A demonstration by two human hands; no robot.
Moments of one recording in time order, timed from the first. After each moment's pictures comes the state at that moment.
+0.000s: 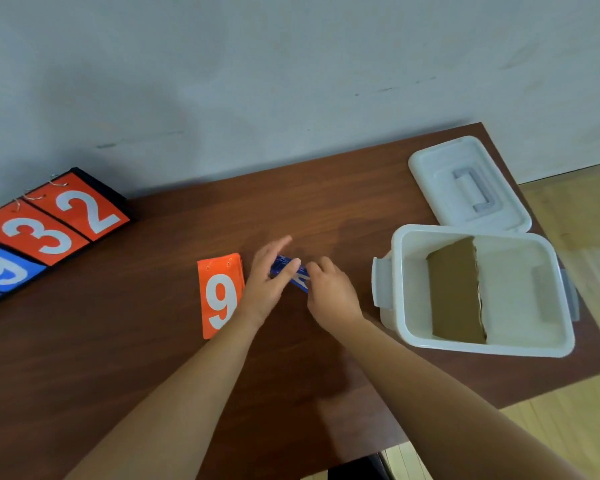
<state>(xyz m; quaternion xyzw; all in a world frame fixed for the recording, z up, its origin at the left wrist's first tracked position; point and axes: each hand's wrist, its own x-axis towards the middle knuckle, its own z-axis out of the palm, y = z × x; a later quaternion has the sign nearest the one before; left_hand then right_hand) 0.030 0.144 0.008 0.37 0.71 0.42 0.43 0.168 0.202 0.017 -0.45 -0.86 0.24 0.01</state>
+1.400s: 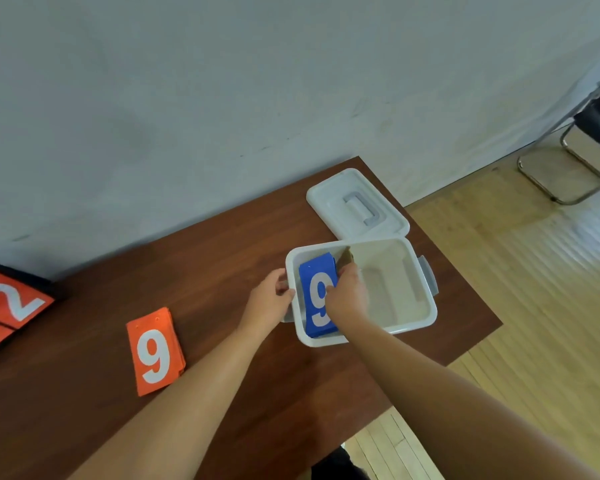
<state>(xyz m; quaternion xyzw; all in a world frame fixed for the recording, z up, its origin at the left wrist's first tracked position) 0.175 0.213 0.091 0.42 0.75 0.24 0.45 0.321 0.249 0.087 -0.74 -0.54 0.37 0.16</state>
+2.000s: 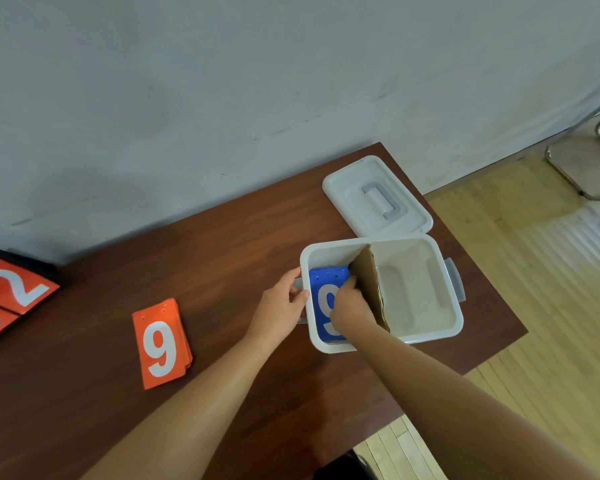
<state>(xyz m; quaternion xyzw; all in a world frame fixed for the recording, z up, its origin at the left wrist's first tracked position) 0.168 0.207 0.074 0.46 0.71 0.25 0.46 0.307 0.251 0.057 -0.59 -0.72 0.20 -0.30</state>
